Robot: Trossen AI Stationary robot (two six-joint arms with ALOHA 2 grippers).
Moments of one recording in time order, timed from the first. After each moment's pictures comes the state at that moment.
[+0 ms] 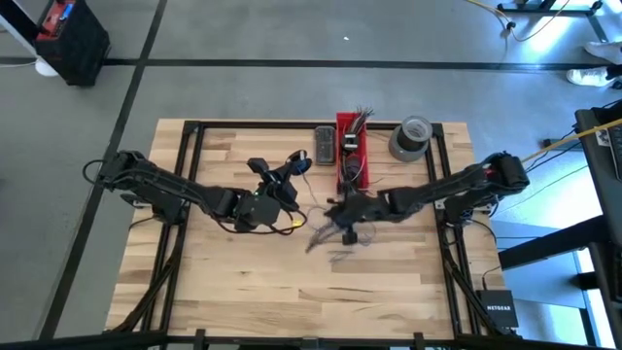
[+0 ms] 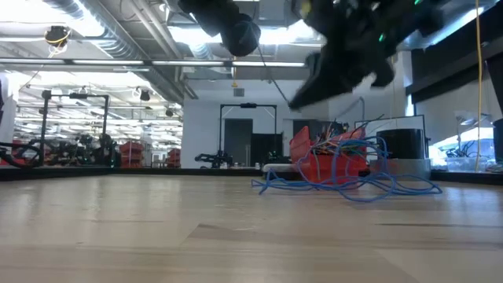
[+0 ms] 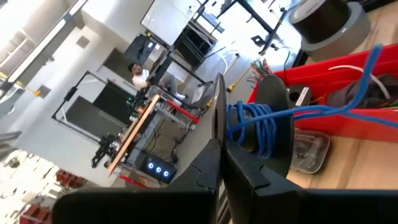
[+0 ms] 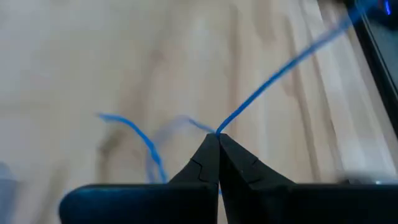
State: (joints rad) left arm -0.25 1.49 1.10 -0.01 -1.31 0.44; right arm 0.16 1.52 0.83 0.03 0.23 -0.22
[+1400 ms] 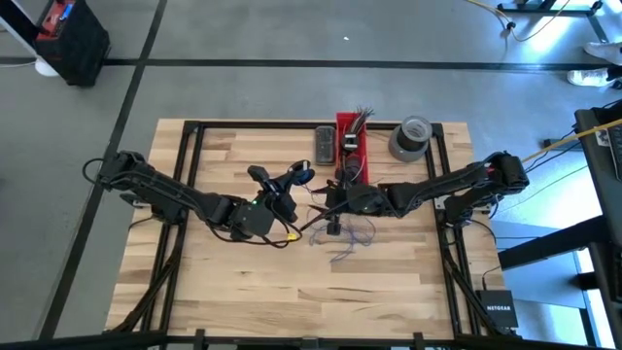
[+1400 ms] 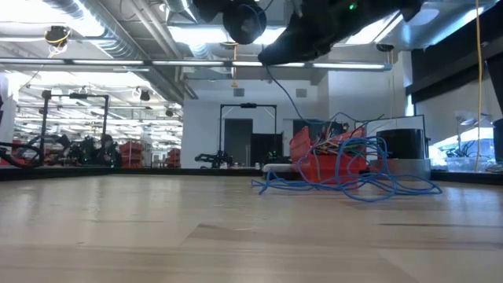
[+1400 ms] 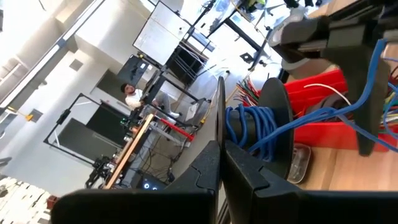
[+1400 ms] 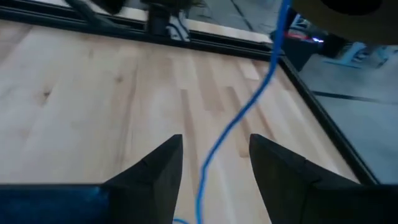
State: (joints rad) left arm -0.33 1.49 1.11 0.04 -1.31 0.53; right arm 0.13 1.51 0.91 0.20 0.33 -0.11
